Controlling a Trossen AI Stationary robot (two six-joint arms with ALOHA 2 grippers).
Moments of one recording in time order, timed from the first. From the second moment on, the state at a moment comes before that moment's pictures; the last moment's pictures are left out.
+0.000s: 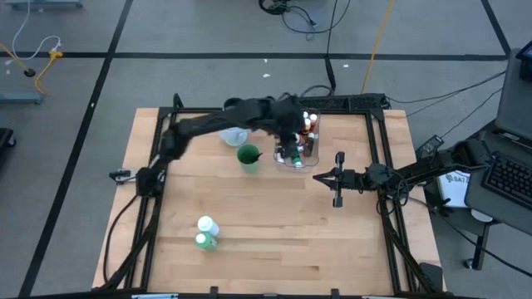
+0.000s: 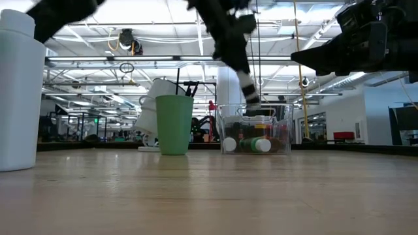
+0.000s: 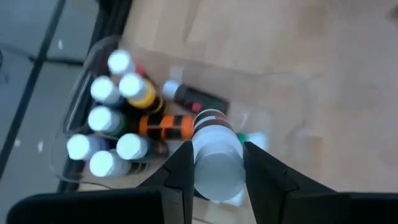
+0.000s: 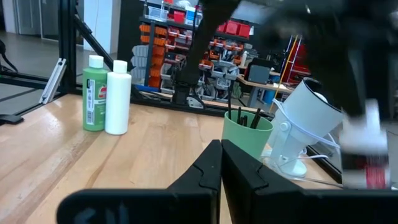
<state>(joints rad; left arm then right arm) 0.26 2.20 2.31 -1.02 -0.04 0.14 0.11 1.05 0.05 1.07 0.18 -0.18</state>
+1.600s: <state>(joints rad) 0.35 2.34 2.18 -0.85 -0.11 0.21 0.11 1.05 0.05 1.06 0.18 -0.23</state>
